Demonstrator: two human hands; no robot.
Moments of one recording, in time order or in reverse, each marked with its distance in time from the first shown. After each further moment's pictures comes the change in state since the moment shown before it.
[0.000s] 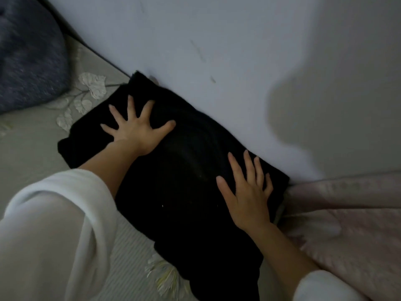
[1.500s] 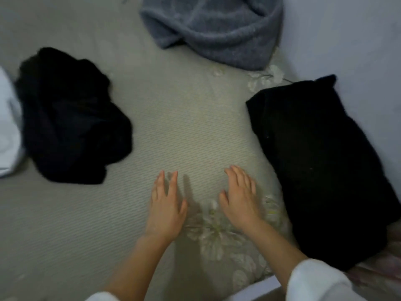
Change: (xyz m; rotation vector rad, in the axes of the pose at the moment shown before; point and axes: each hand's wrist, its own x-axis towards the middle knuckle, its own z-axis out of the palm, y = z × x) left_hand -0.377 -0.250 0.088 -0.441 0.256 -0.333; right_hand -0.193 -0.208 0.093 -0.151 -0.289 -0.627
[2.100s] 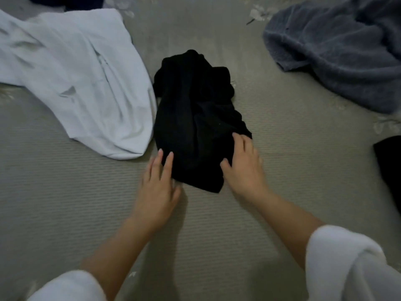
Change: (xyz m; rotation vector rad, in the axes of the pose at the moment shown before) left_hand 0.020 -0.264 -0.138 0.097 0.258 -0.045; right_hand 0.095 -0.277 0.098 -0.002 0.029 -0.223
